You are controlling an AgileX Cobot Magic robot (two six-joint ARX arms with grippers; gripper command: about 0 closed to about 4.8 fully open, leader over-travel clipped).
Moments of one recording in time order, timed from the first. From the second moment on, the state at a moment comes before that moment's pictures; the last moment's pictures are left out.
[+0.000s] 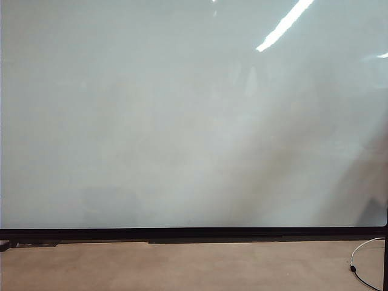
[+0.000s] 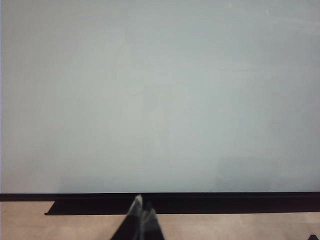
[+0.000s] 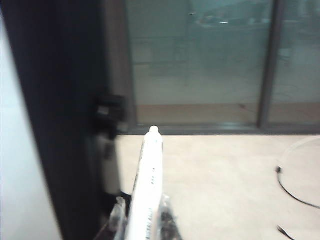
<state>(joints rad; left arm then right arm) 0.00 0.00 0.00 -0.03 0.00 -0.01 -0.50 1.97 0.69 1.40 -0.65 0.10</state>
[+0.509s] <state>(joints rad) 0.00 0.00 0.00 -0.03 0.00 -0.01 -0.53 1.86 0.62 1.39 -0.48 0.07</state>
